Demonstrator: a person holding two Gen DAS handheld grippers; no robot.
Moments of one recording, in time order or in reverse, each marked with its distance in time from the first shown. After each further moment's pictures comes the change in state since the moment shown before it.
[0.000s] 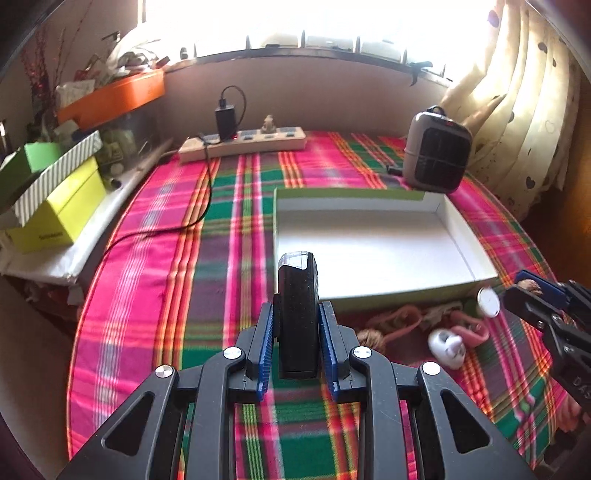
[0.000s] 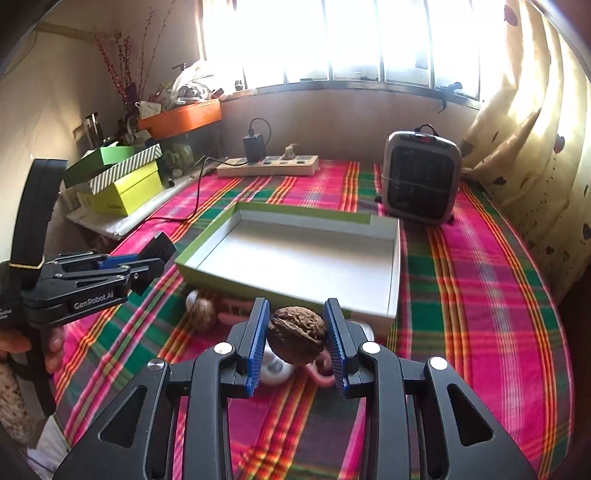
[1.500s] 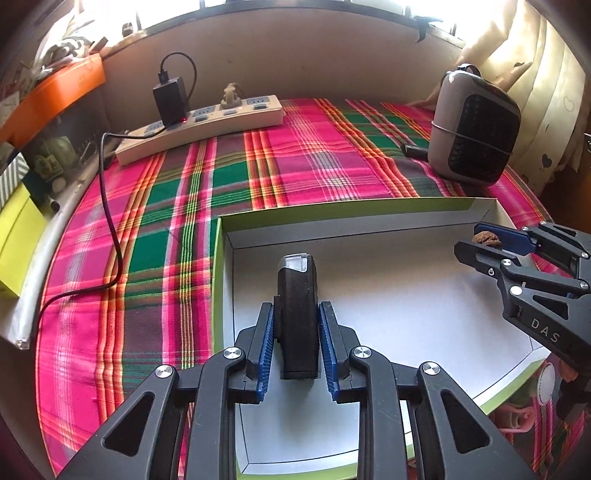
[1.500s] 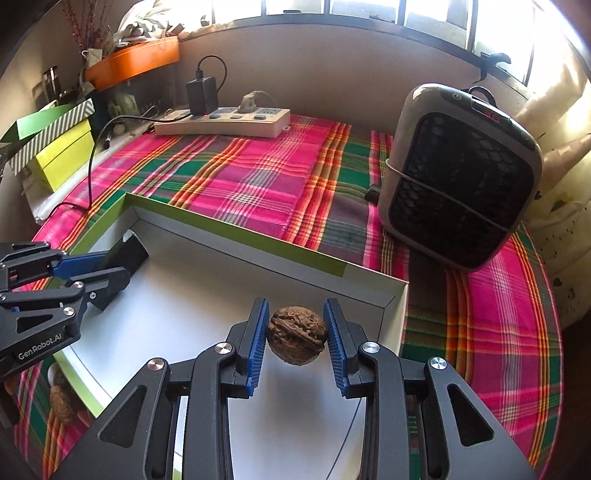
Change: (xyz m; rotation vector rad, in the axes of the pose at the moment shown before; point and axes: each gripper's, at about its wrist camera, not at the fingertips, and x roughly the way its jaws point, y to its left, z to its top) left arm 0.117 -0.017 0.061 0.067 0.132 -0.020; right arm 0.144 -0.056 0.063 -0.090 0.207 -0.075
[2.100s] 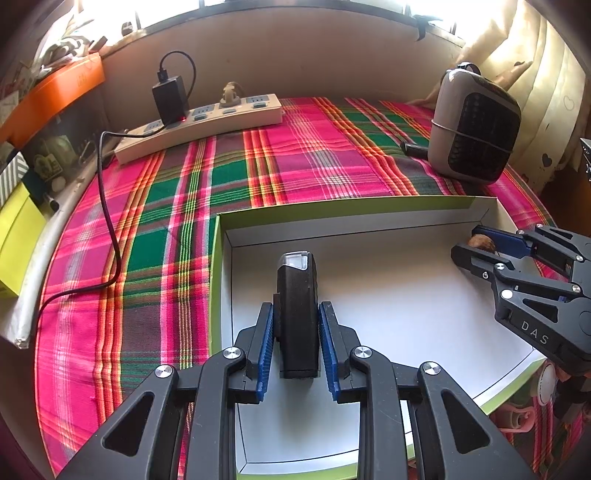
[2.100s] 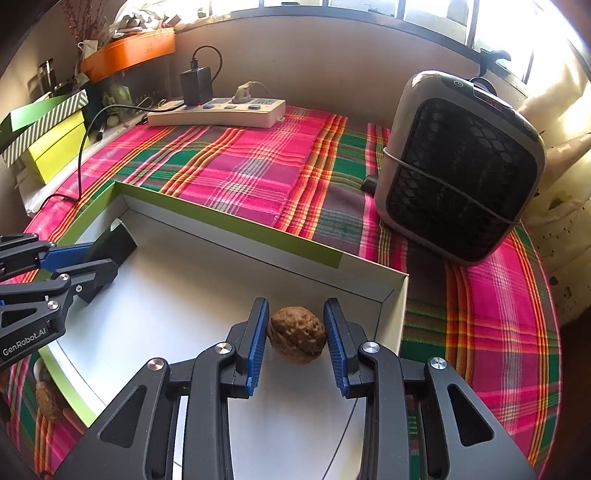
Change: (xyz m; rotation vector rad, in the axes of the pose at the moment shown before) left arm 0.001 -0.002 0.000 0.002 0.003 0.000; right arm 0.009 0.000 -0.002 -0.009 0.018 -0.023
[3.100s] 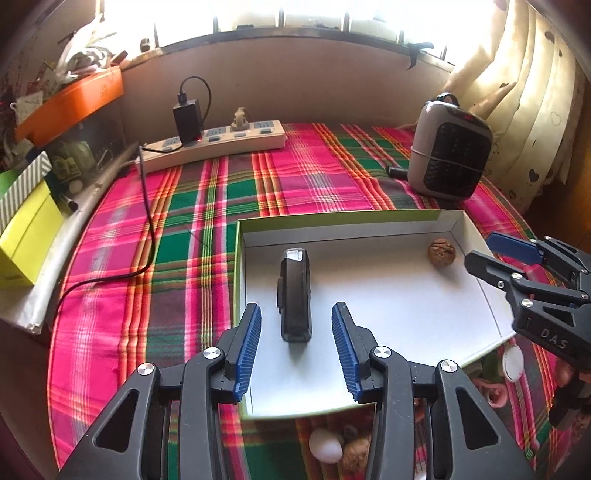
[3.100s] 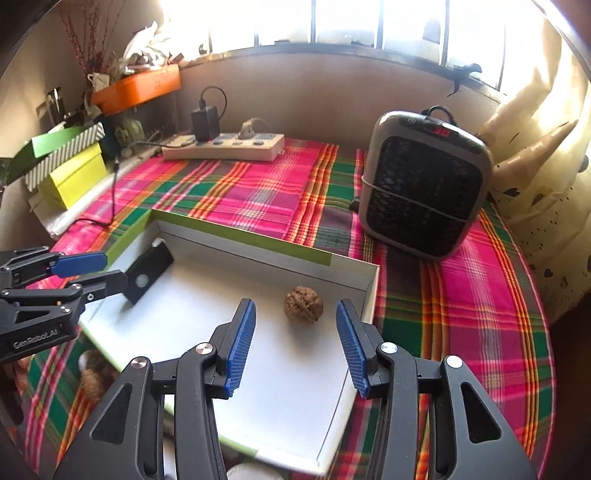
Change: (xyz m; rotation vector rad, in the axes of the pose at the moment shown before) left arm -0.051 0.005 -0.017 -0.029 -0.080 -0.021; right arm -0.058 0.000 -0.016 0.058 -0.111 0.023
